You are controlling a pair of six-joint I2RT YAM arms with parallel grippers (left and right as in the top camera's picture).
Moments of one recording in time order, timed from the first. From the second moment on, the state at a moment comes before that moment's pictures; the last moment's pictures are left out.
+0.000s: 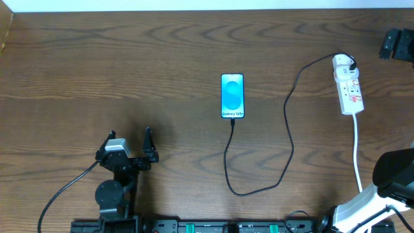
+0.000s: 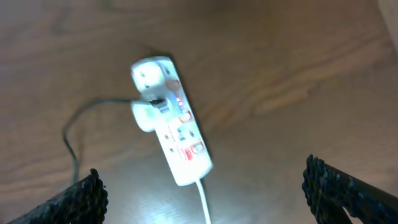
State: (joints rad) left arm 0.07 0.01 0.01 -0.10 0.07 -0.14; right arm -0.37 1.89 2.06 -1.22 -0.03 -0.06
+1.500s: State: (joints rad) left arm 0.07 0.01 0.02 -0.10 0.07 -0.14; right arm 0.08 0.65 0.35 0.16 -0.03 -0.07
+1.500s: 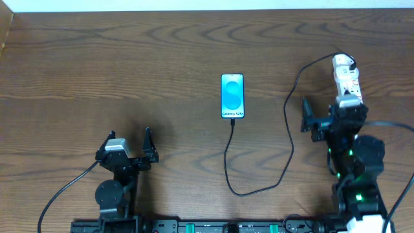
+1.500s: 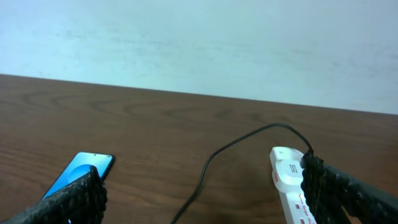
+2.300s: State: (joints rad) left arm 0.07 0.01 0.02 -0.10 0.07 -0.14; right arm 0.11 0.04 0.01 -0.03 0.03 -0.07
